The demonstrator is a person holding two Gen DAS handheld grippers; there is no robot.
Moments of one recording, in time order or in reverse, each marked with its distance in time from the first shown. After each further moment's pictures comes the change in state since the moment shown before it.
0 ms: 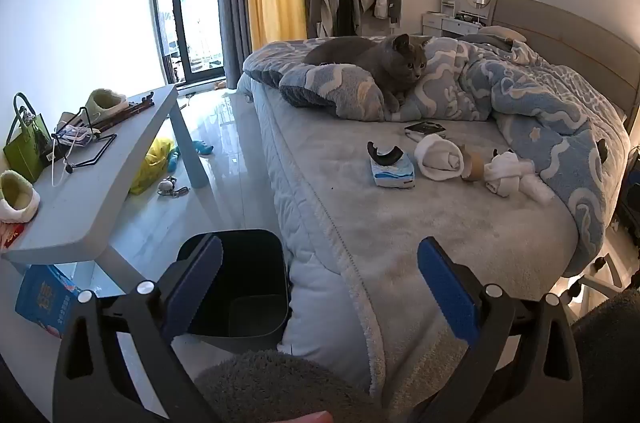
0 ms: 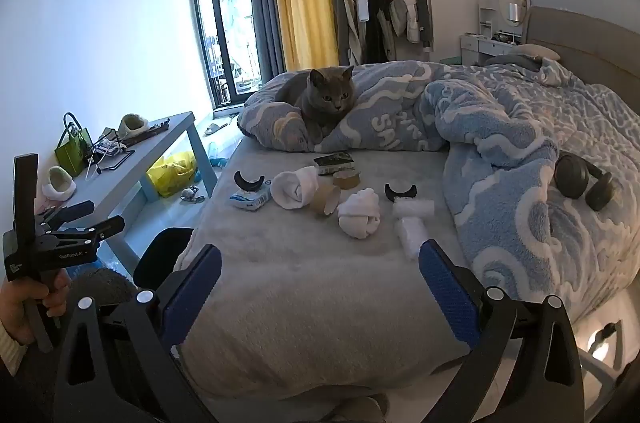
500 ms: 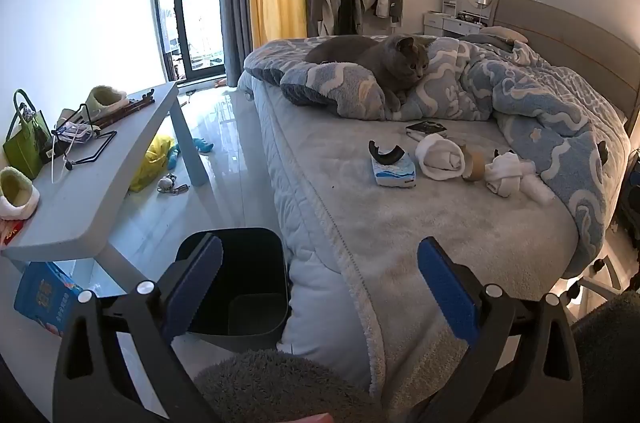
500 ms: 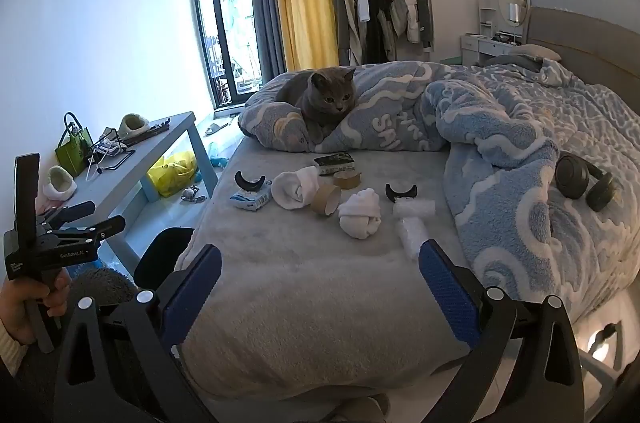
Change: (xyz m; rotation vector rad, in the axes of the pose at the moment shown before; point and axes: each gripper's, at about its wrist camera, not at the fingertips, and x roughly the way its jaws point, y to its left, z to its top) left arm 0.000 0.000 0.000 -0.005 0.009 -0.004; right arm 0.001 0.000 -0.001 -0.002 0.005 -0.002
